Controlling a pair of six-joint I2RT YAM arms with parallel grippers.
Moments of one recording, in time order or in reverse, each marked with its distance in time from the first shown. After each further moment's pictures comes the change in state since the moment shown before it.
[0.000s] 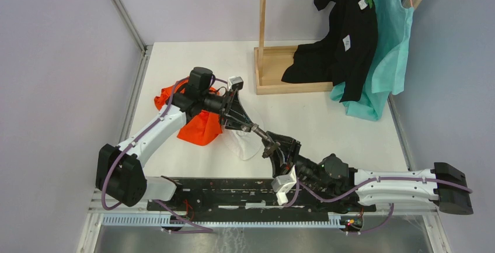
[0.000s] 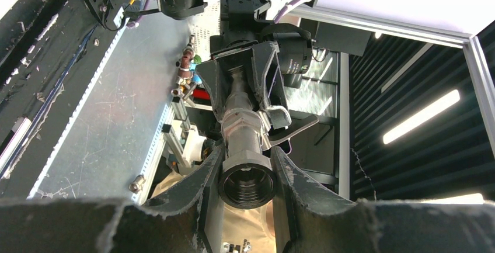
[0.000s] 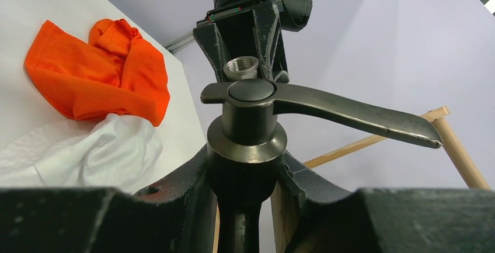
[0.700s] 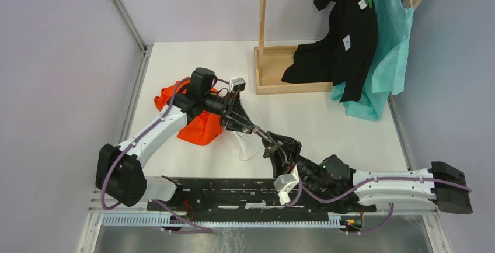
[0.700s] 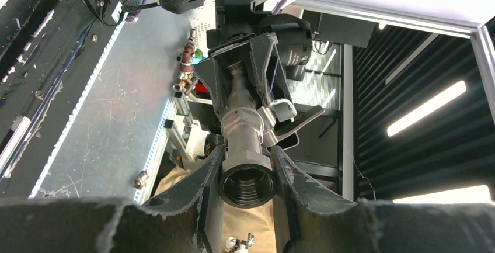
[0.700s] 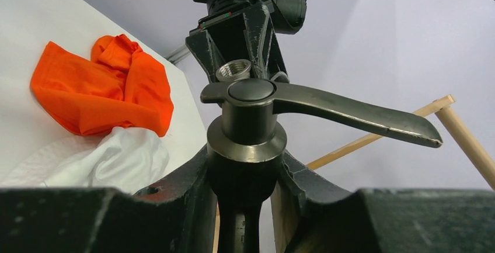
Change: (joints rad) left arm -0.019 0.000 0.000 -0.001 0.005 0.008; right arm 0.000 0.019 -0.019 0.079 0.001 0.043
